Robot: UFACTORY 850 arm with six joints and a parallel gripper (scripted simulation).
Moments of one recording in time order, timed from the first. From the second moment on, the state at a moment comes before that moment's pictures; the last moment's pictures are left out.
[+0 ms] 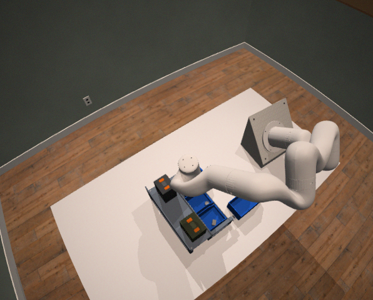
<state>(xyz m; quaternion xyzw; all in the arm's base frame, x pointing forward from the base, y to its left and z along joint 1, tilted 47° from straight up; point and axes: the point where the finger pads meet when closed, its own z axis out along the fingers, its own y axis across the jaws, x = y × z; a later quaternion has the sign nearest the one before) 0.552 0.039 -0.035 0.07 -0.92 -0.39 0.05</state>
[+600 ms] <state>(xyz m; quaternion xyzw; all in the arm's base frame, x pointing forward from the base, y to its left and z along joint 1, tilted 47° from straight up) 0.559 0.040 -0.036 0.07 -0.92 -0.39 0.05</state>
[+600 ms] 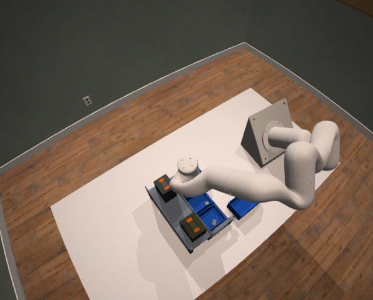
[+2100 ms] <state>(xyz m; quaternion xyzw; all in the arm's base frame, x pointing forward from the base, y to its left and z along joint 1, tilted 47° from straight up) 0.560 0.042 -0.037 0.06 -0.92 -0.39 0.03</state>
